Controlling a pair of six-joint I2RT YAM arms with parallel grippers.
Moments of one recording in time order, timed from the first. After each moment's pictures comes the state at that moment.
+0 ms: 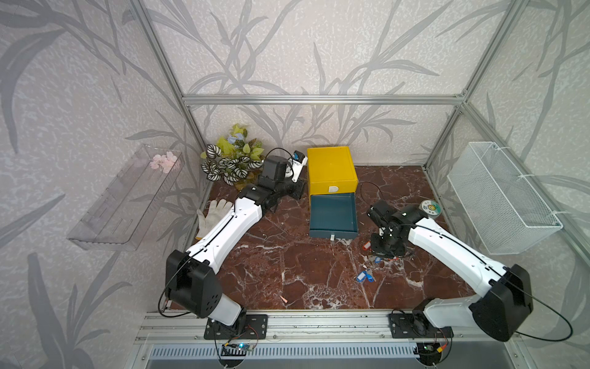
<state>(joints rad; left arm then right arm) -0.43 1.50 1.37 -0.42 0.19 0.07 0.54 1.38 1.11 -1.27 0.00 0.74</state>
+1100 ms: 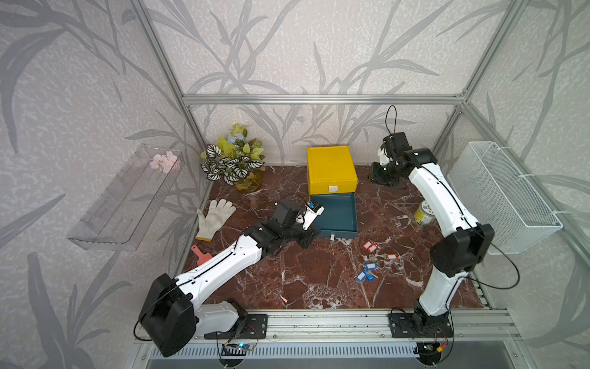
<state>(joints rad) -0.69 1.26 0.89 -0.32 0.29 0.00 0.25 1.89 2.00 -1.10 -0.13 0.40</state>
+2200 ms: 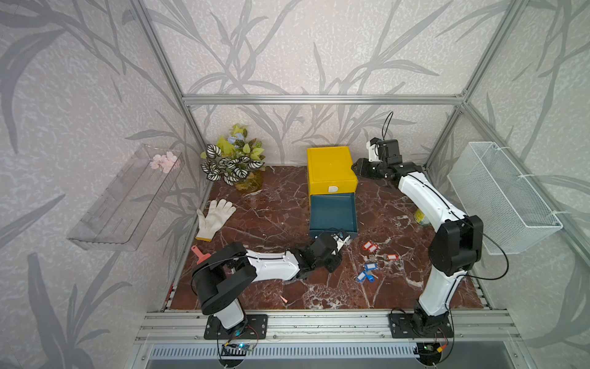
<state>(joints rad) -1.00 1.66 0.75 0.23 -0.09 -0.12 0.26 1.86 1.72 -0.51 -0.25 0.41</state>
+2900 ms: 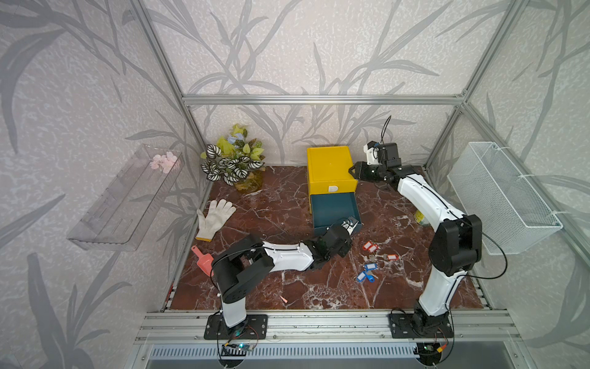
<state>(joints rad) -0.98 1.82 0.97 0.27 -0.27 -0.06 0.26 1.86 1.66 -0.46 -0.32 0.40</state>
